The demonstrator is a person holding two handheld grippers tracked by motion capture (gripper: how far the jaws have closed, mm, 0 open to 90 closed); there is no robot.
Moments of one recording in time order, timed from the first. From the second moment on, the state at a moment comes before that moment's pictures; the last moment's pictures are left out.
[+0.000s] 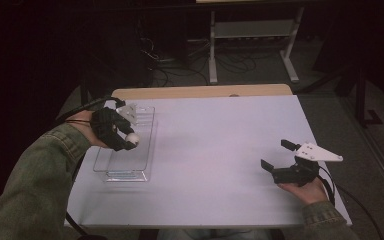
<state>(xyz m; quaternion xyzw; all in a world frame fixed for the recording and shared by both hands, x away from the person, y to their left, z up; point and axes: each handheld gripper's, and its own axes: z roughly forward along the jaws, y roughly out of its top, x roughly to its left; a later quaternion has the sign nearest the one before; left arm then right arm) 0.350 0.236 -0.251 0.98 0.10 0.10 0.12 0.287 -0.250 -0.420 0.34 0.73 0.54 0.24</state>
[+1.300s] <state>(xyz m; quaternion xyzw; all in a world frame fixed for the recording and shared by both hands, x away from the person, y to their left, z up) 0.352 0.243 -0.304 0.98 0.11 0.08 0.12 0.286 -0.249 -0.419 0.34 0.73 0.54 0.24</state>
